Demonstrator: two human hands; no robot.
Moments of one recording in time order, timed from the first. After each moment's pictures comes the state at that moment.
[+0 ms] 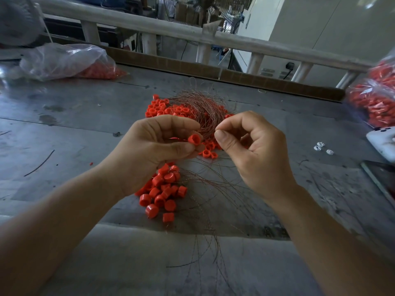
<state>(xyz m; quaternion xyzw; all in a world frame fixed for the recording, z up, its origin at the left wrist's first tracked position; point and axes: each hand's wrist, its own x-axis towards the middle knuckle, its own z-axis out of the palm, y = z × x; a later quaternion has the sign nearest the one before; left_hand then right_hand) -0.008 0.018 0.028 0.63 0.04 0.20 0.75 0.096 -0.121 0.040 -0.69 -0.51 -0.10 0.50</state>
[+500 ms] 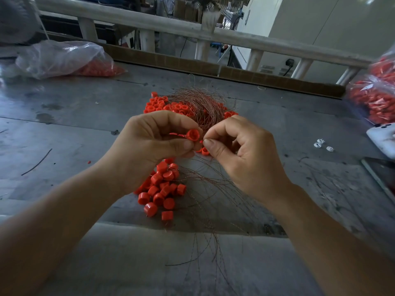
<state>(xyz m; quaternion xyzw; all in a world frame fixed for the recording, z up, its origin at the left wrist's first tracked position) -0.010 0.017 0.030 0.67 0.02 0.22 0.71 0.093 -0.120 0.036 -0.71 -0.54 -0.08 0.45</state>
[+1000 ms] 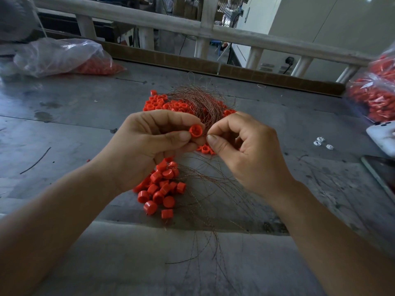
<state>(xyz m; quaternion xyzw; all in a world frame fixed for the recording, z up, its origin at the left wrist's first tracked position) -0.010 0.015 0.033 0.59 0.03 0.19 0.78 0.094 -0.122 0.040 -0.72 -0.53 -0.09 0.44</state>
